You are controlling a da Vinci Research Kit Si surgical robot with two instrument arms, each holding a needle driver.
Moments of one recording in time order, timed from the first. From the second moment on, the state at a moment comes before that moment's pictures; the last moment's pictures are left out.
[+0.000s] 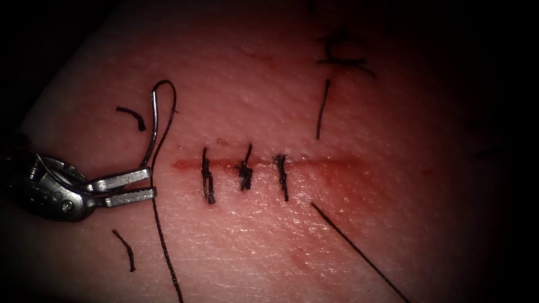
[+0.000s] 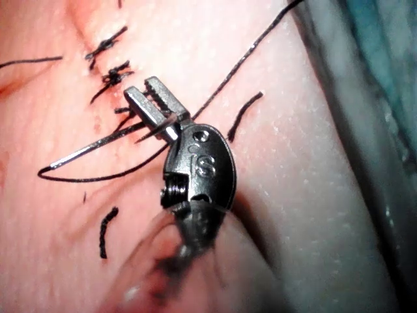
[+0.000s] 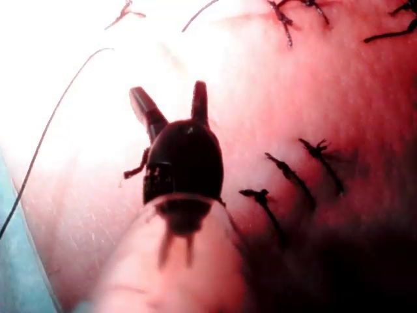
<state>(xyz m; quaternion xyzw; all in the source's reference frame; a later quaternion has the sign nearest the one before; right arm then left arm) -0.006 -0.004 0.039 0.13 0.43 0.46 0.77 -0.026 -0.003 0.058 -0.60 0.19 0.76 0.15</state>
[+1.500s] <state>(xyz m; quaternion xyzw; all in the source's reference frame) 0.010 -0.003 0.059 0.10 0.36 0.60 0.71 -0.028 -0.004 0.056 -0.61 0.19 0.76 0.13</state>
